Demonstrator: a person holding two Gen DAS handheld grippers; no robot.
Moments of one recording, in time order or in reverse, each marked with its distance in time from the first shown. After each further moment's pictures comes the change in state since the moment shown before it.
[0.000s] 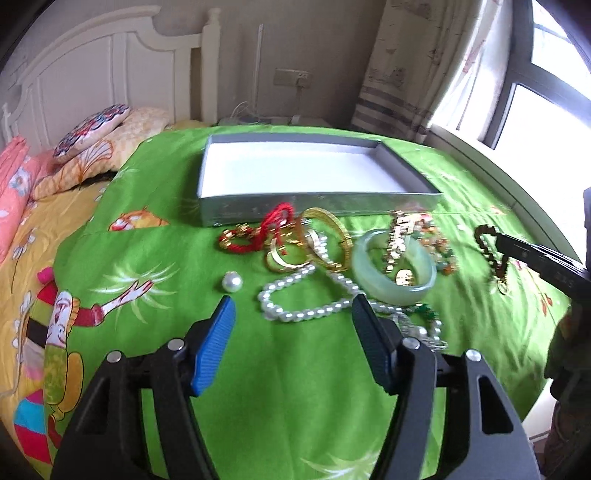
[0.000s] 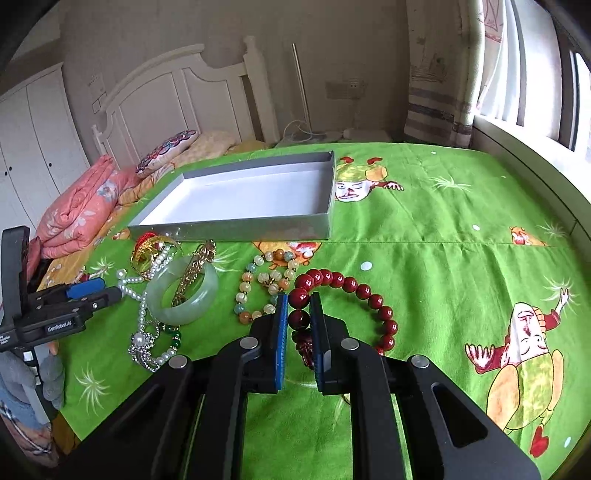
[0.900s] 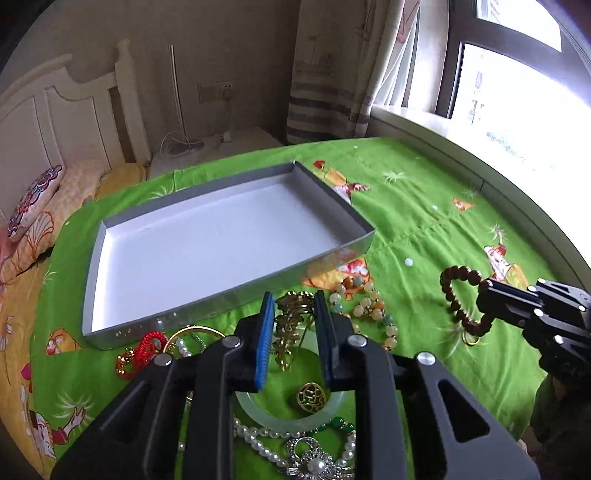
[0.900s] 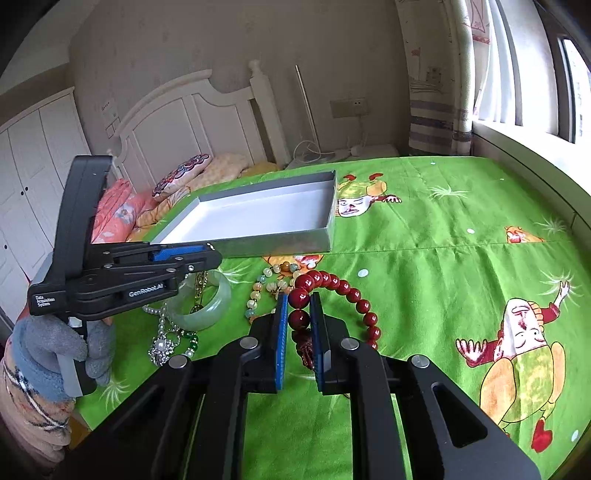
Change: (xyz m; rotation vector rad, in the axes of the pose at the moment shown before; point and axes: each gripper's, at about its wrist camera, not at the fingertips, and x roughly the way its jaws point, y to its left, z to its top) left arm 0.054 -0.086 0.080 0.190 0.015 -0.084; right arm -0.026 -0.014 -0.007 0.037 -0.082 0.074
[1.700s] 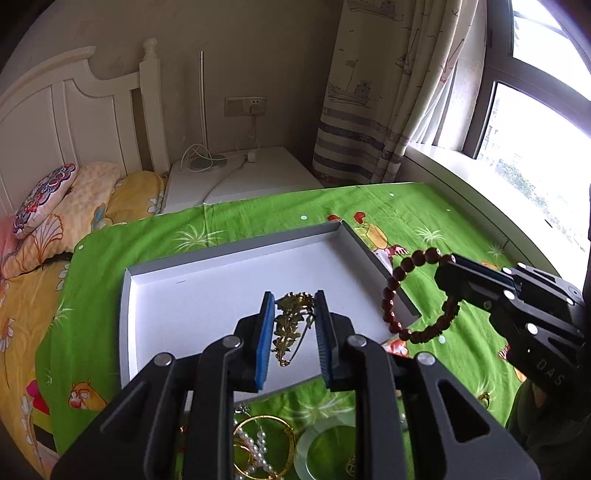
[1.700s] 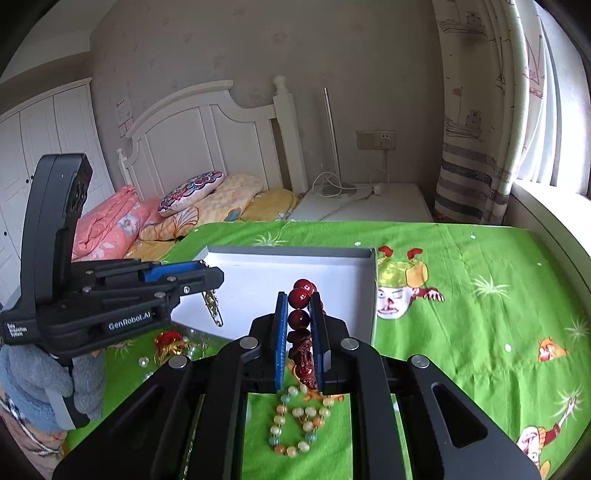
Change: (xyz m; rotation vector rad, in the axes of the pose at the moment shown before) left arm 0.018 0.053 0.069 -0.091 -0.030 0.034; right arm 0.060 0.038 0.102 -0.105 -0.059 0.014
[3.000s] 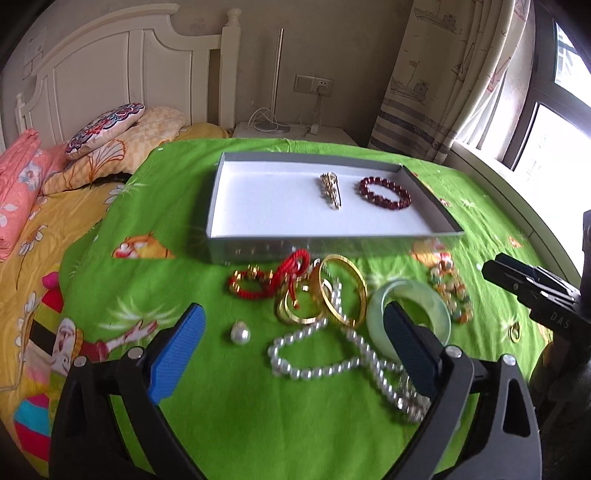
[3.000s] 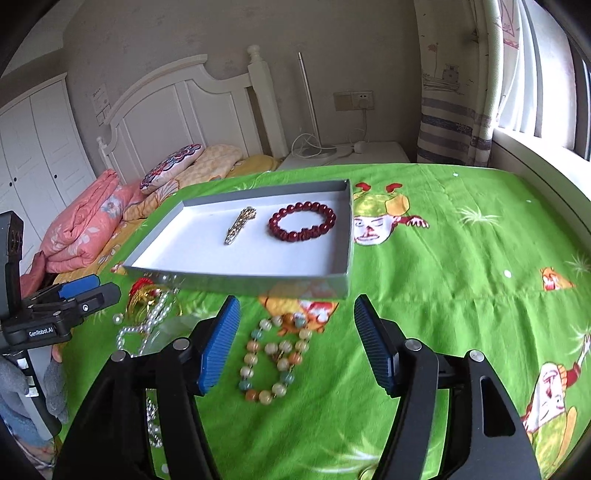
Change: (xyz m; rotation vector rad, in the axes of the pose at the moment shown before) left arm -0.065 0.039 -0.138 -0.179 0.019 0.133; right arm 0.000 -0.016 -0.066 0.062 0.114 -0.038
